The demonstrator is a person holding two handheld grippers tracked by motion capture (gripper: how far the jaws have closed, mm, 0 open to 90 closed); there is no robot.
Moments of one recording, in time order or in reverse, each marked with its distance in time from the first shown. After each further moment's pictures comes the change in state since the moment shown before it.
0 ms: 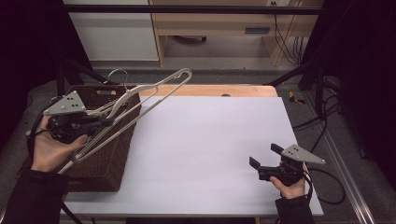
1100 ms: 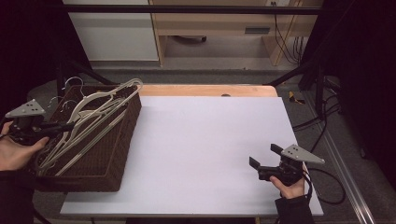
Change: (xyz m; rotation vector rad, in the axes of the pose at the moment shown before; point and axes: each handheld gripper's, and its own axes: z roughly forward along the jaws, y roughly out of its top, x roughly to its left) left arm 0.086 -0.098 -0.027 0.109 0.125 -0.171; right arm 0.000 -0.001 0.001 0.009 0.000 0.014
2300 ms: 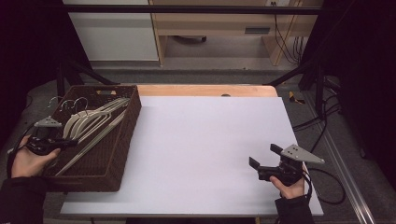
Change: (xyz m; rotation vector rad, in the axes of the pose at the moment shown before) left arm 0.011 -0.050 0.053 0.240 0.089 -0.147; right arm 0.001 0.000 0.000 0.001 0.000 0.003
